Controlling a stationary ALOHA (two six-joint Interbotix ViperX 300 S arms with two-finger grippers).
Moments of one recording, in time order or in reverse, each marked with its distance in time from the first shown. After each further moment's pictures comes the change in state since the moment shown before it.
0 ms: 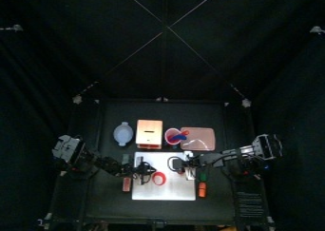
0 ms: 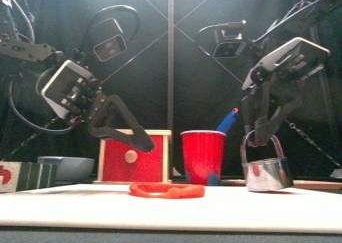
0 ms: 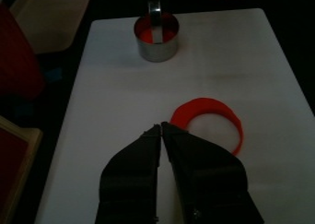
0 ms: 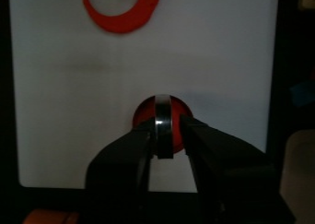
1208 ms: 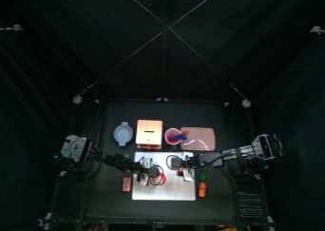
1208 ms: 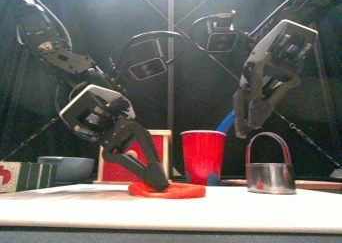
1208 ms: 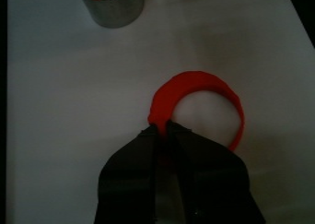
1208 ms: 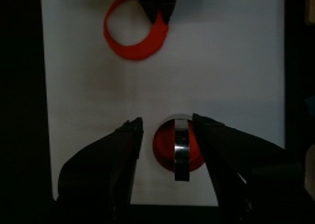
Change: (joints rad) left arm 0.103 0.032 -0.160 0.147 0.394 -0.005; right arm 0.002 0.000 -0.029 0.043 -0.044 0.000
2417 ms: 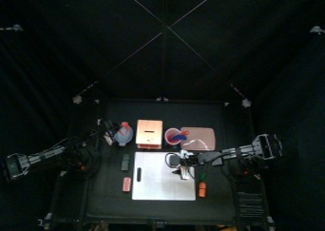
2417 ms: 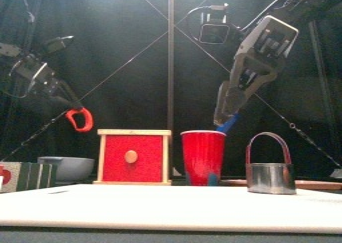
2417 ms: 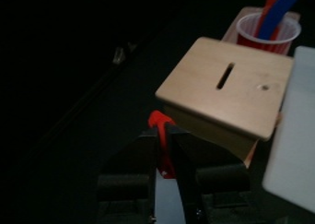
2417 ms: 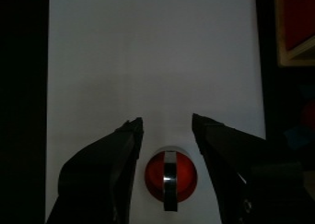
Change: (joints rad) left arm 0.776 -0.983 0.565 0.103 0.135 -0.002; right arm -0.021 0.002 -0.020 -0.032 -0.143 -0.005
